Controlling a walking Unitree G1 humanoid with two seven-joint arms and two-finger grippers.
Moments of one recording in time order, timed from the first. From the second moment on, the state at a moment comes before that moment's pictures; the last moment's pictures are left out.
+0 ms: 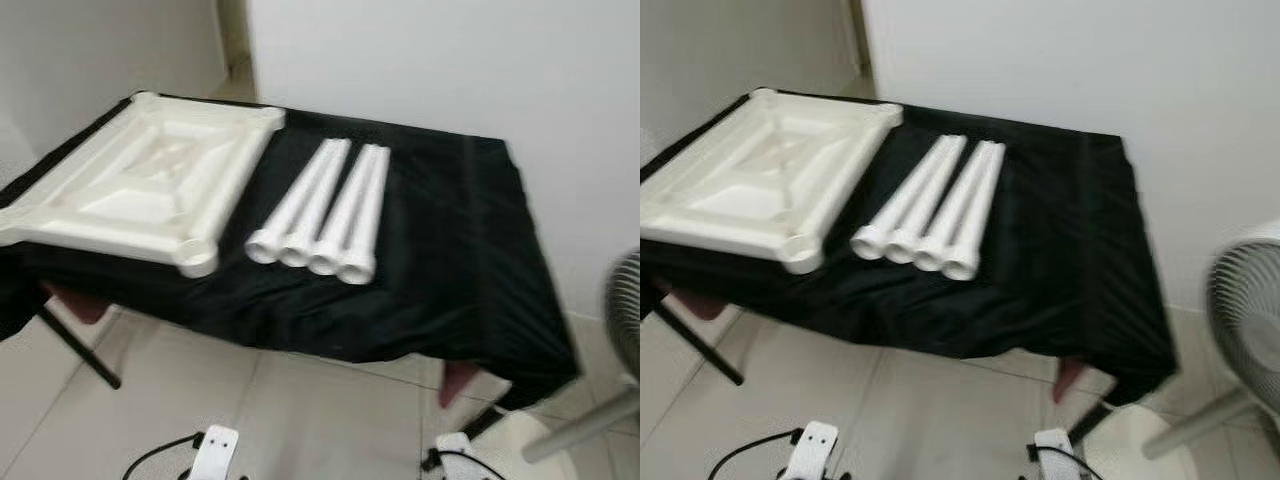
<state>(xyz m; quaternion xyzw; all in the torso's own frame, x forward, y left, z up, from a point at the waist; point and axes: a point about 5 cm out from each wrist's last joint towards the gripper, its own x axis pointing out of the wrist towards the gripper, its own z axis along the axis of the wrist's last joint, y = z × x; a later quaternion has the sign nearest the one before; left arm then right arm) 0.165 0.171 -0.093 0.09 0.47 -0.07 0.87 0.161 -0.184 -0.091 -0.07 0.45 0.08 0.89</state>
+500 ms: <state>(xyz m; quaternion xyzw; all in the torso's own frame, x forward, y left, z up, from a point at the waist) 0.172 0.171 -0.090 0.10 0.47 -0.07 0.88 0.164 -0.182 -0.090 -0.08 0.44 0.09 0.89</state>
